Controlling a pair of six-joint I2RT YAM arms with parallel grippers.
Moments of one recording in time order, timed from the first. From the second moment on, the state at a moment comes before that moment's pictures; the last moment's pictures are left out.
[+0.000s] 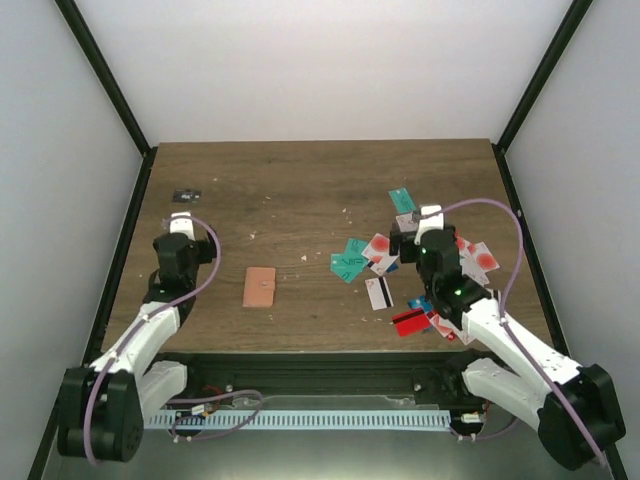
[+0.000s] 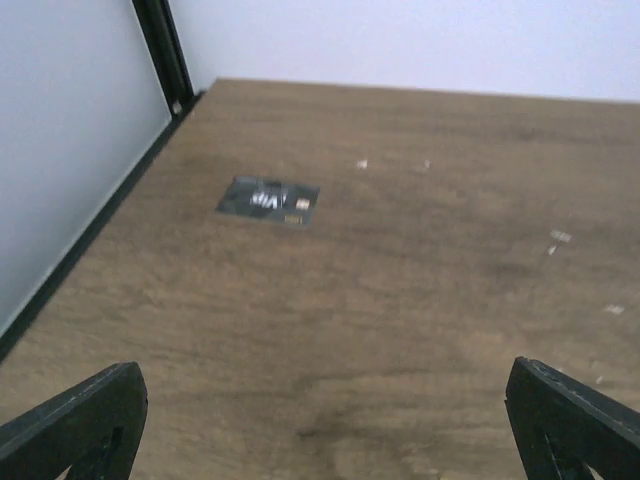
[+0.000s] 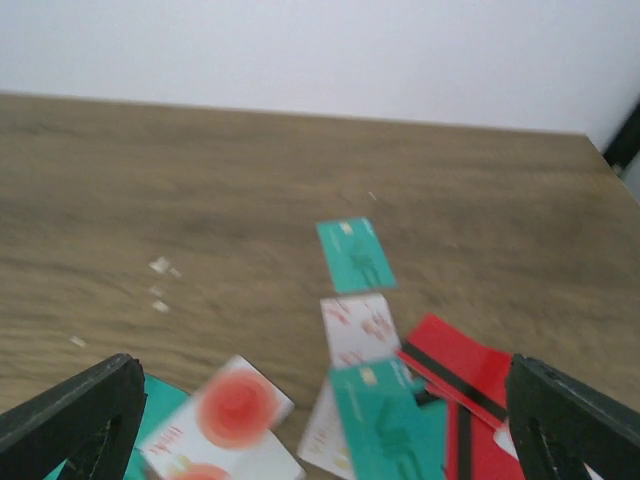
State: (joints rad) left arm -0.10 0.96 0.43 0.17 -0.26 -0.09; right arm 0.50 0.93 0.57 0.02 0.39 0.11
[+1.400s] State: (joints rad) left arm 0.02 1.56 0.28 1.13 -0.05 -0.03; right arm -0.01 1.55 0.24 1.21 -0.19 0.02
